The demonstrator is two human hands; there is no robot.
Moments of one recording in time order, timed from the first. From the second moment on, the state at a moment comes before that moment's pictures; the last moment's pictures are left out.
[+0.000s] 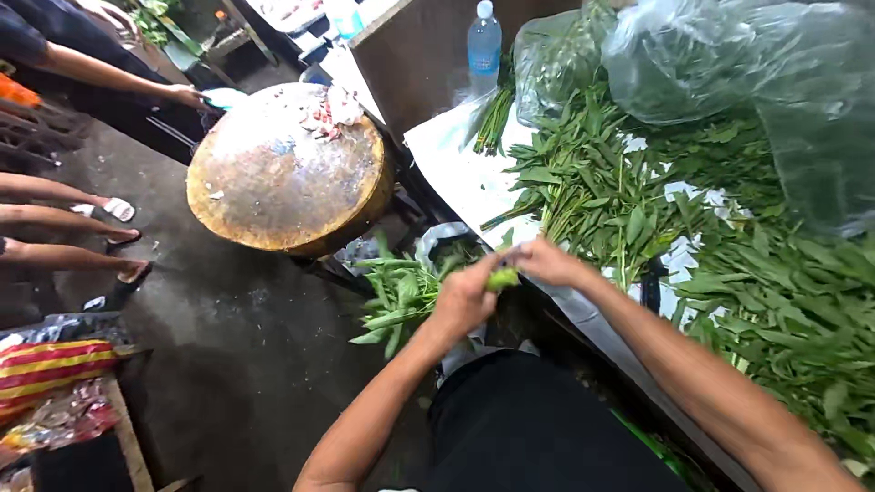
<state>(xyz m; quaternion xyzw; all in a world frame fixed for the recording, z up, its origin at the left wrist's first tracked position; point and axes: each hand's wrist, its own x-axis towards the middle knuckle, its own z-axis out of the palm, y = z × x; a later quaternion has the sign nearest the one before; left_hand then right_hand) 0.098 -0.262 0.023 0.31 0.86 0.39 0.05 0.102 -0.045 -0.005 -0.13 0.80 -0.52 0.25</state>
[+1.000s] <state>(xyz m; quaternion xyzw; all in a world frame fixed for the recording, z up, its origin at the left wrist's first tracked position) 0.082 -0.322 0.016 0.31 0.75 0.54 0.22 0.133 -0.089 -0.030 0.01 0.51 -0.84 0.17</state>
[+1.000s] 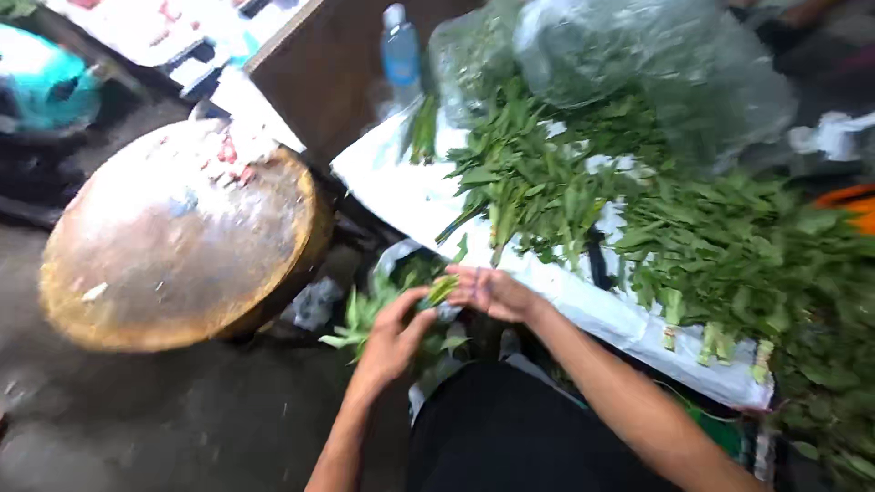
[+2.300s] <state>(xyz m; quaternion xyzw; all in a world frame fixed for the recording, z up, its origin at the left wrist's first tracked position) 0.063 -0.196 0.035 0.30 0.61 0.49 0.55 0.206 -0.021 0.000 0.02 0.80 -0.56 -0.22</state>
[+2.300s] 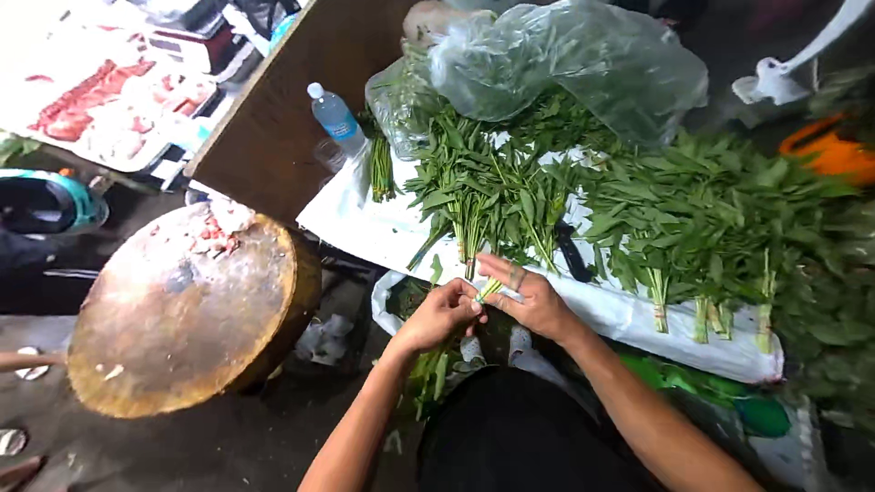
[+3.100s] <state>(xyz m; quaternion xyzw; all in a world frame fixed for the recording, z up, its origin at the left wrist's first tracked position) 0.212 -0.196 -0.001 0.10 0.69 0.64 0.32 0.243 0.017 -0.045 0.05 0.32 -0.91 0.25</state>
